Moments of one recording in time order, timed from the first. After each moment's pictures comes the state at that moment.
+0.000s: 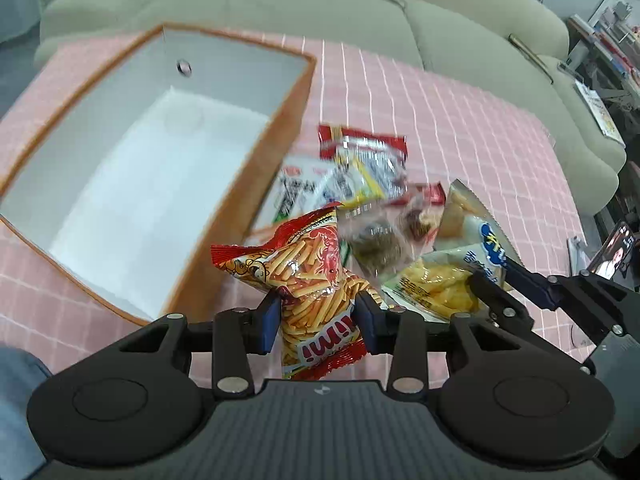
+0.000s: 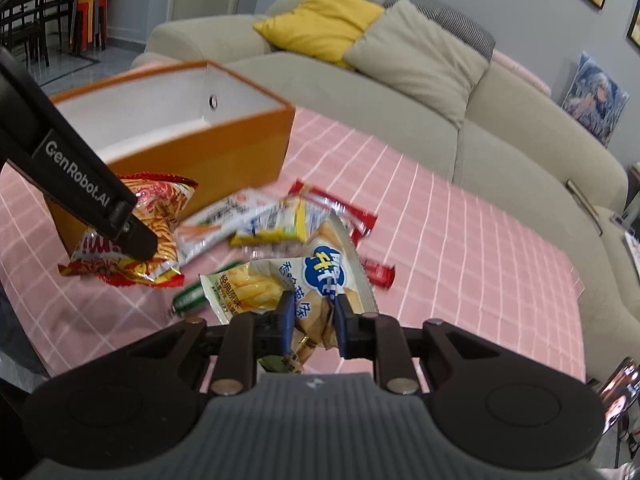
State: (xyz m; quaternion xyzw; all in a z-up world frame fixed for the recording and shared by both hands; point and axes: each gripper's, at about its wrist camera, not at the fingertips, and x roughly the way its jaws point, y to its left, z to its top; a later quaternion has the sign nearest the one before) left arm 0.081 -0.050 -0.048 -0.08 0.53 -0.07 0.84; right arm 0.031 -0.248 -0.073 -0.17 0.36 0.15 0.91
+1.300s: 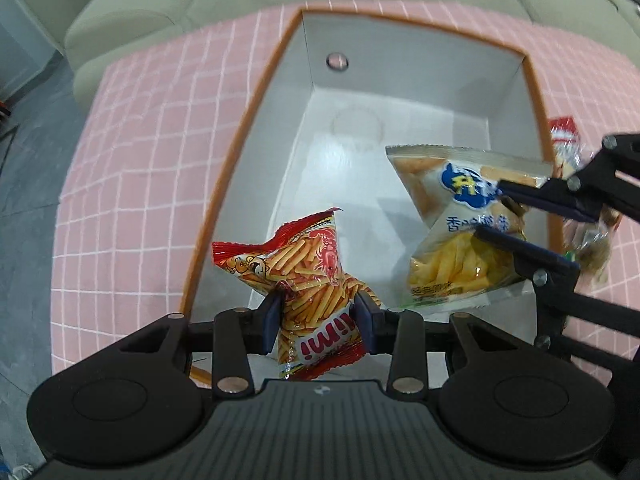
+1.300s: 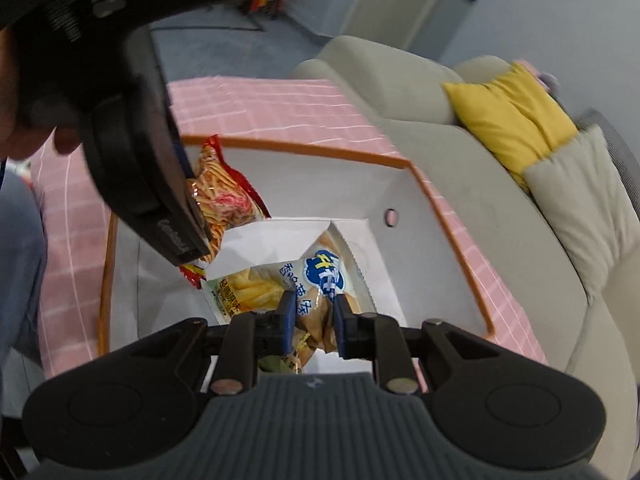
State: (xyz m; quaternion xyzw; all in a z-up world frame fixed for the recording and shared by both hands) left arm 0.174 0.085 -0.083 0.08 0.61 -0.03 0.79; right arm 0.145 -0.040 -0.066 -0.34 0.32 0.37 0.80
